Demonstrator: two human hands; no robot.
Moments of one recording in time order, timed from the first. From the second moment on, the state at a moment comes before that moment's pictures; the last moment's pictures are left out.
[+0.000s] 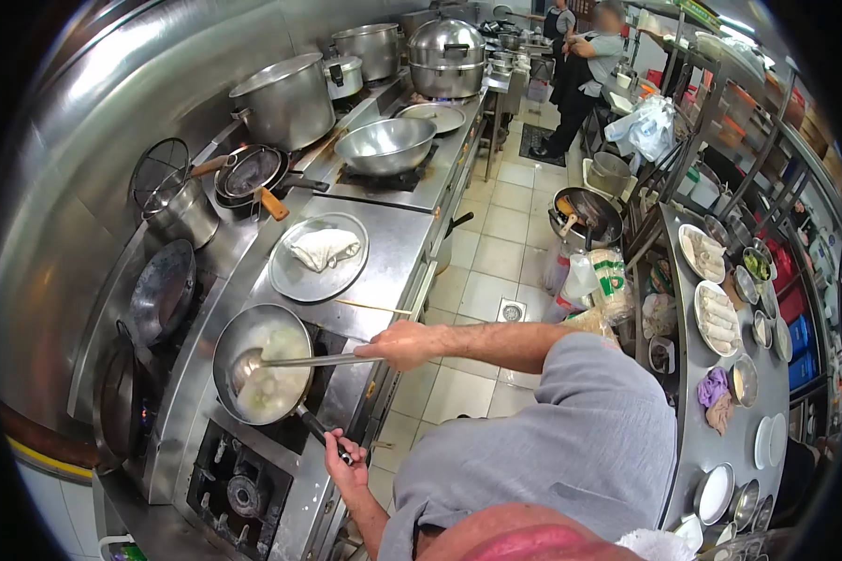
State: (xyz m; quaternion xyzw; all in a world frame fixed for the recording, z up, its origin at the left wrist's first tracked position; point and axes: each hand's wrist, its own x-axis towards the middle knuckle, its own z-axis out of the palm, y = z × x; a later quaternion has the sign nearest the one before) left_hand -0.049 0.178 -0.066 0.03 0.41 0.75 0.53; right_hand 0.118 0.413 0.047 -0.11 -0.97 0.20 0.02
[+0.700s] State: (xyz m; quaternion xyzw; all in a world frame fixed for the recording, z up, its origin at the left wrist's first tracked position) left_hand -0.038 0.154 -0.088 0.02 0.36 0.76 0.54; right_hand 0.151 0.356 0.089 -0.15 -0.93 0.34 0.02
